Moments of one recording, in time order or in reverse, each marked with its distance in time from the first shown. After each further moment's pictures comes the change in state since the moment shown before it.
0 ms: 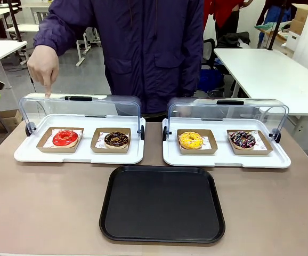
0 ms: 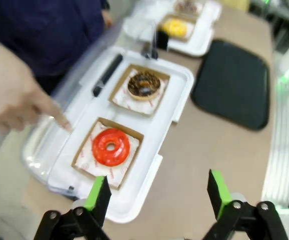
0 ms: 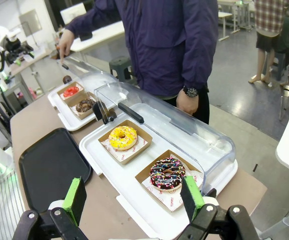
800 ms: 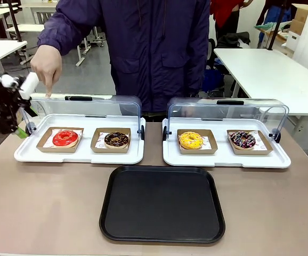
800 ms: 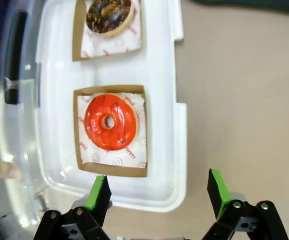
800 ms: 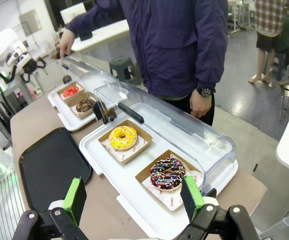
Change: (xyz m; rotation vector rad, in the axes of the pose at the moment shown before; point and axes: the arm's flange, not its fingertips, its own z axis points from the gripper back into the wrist) left arm -0.006 0.003 -0.134 0.041 0.466 -0.462; right arm 0.000 0.000 0.000 0.000 0.000 0.000
